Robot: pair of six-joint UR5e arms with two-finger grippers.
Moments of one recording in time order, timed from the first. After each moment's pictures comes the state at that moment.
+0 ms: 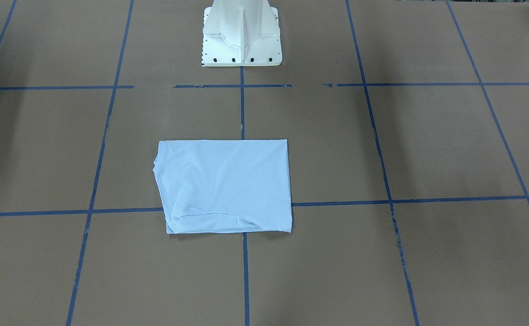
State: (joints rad) left arm -1.68 -1.38 -1.79 -1.59 -2.35 0.14; right arm 1.52 -1.78 1.84 -1.62 2.32 -0.05
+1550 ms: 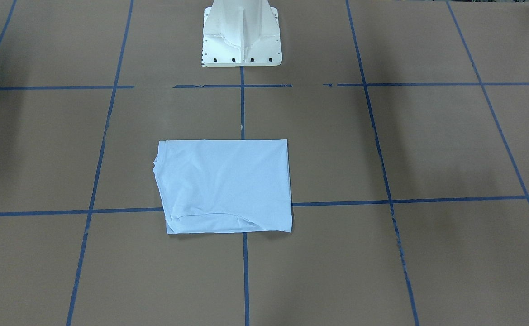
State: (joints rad) left arm -1.58 -1.36 -1.81 -1.62 -2.35 0.14; right arm 1.48 -1.78 1.86 -1.63 2.32 -0.04
